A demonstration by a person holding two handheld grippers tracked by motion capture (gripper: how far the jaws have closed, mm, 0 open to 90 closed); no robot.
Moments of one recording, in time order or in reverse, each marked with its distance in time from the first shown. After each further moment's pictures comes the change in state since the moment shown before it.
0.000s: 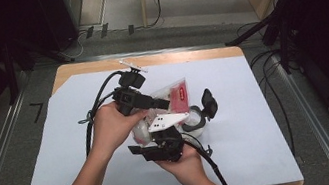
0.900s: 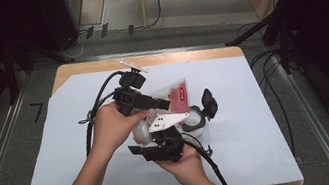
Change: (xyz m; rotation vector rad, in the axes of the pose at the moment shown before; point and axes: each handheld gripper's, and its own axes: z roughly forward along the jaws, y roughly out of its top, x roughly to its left) left arm -0.001 0.000 0.000 0.004 0.003 0.004; right arm 0.000 0.000 0.000 -0.001 0.005 0.005
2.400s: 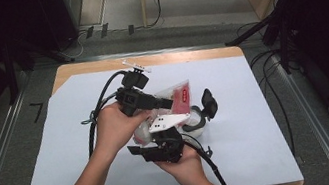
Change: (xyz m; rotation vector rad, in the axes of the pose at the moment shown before) left arm -0.008 0.001 0.001 -0.021 0.006 0.041; right arm 0.003 0.000 -0.001 -0.020 0.004 0.005
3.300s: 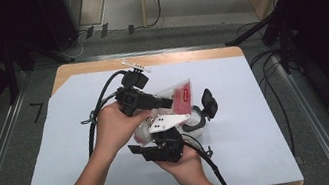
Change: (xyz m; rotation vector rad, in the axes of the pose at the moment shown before) left arm -0.001 0.000 0.000 -0.015 -0.006 0.006; right arm 0.000 0.000 0.000 -0.001 -0.032 -0.017
